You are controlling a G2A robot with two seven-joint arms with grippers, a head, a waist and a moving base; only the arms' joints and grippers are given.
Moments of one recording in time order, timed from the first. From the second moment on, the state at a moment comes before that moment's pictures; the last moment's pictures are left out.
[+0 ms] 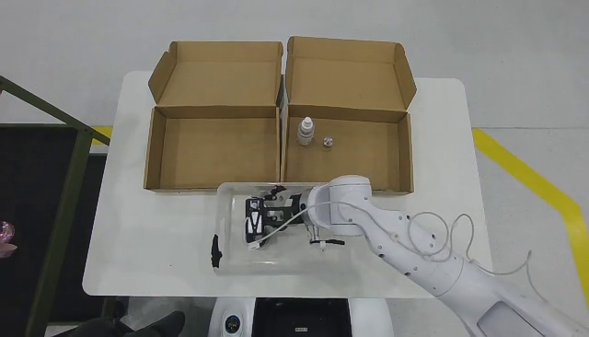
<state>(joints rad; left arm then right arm) -0.33 -0.16 -0.45 -1.44 1.96 -0.37 0.19 -0.82 -1.26 0.58 -1.60 -1.29 -0.67 0.57</state>
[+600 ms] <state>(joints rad) -0.33 -0.16 -0.45 -1.44 1.96 -0.37 0.19 -0.84 -1.28 0.55 -1.60 -1.35 -0.64 0.60</state>
